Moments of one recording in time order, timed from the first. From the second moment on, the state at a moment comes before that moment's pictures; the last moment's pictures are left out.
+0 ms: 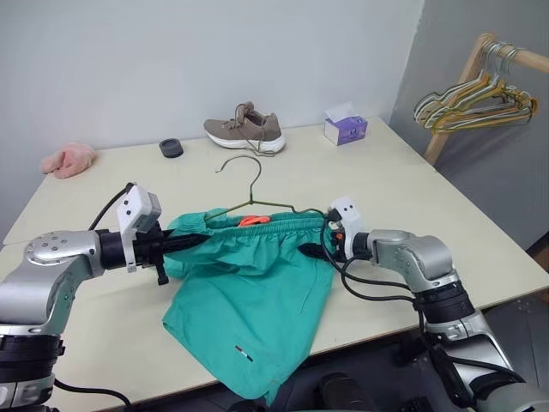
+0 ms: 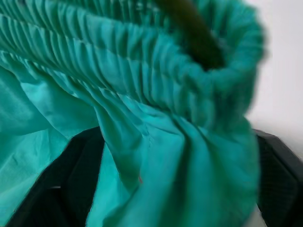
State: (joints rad) left arm -0.20 0.90 0.20 -0.11 -0.54 0.51 -1.14; right arm -0.60 -0.30 0.20 0.07 0.40 0.99 0.54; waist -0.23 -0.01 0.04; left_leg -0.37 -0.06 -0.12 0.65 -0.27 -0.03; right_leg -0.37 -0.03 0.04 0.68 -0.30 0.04
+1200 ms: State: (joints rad) left arm -0.11 1.03 0.13 -0.08 -0.38 0.28 -1.23; right arm -0.46 -0.64 0.22 -0.24 0.41 0.90 0.77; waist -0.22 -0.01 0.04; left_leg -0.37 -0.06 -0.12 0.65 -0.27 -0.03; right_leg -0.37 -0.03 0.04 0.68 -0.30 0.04
